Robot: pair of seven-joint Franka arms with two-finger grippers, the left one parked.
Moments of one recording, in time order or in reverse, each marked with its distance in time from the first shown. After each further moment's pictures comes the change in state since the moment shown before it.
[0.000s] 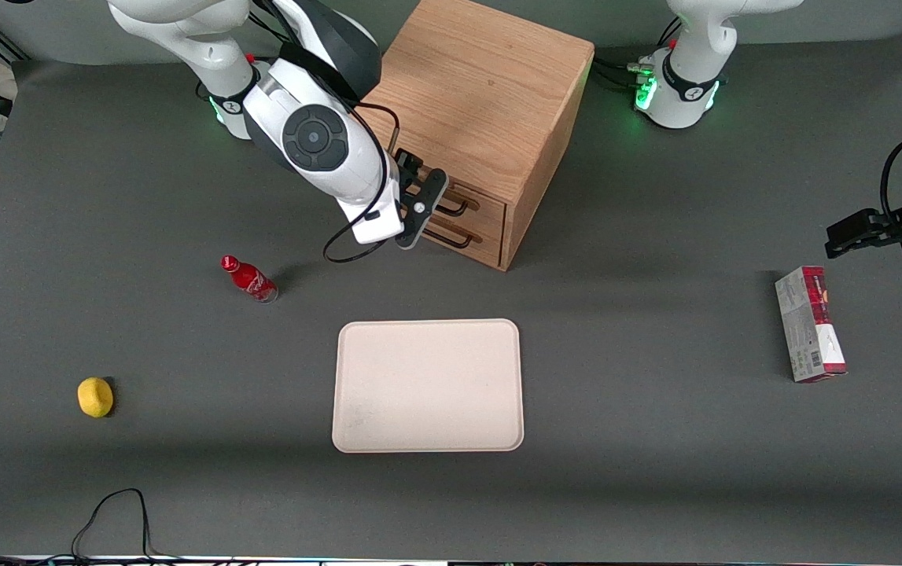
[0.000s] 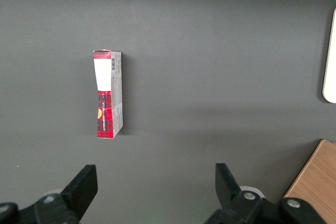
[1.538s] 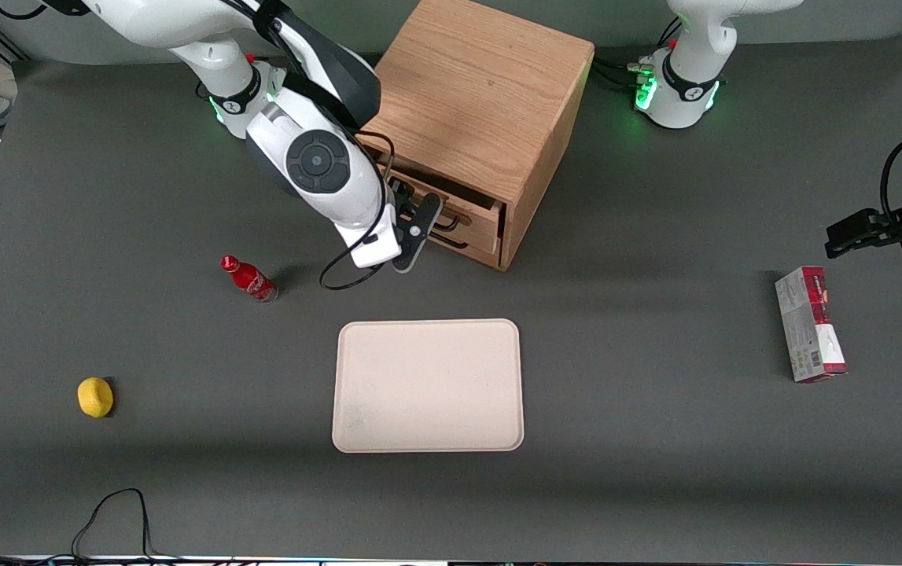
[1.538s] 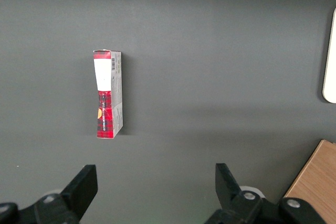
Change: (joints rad) arm -0.012 0.061 -0.016 0.020 -0.129 0.061 -0.059
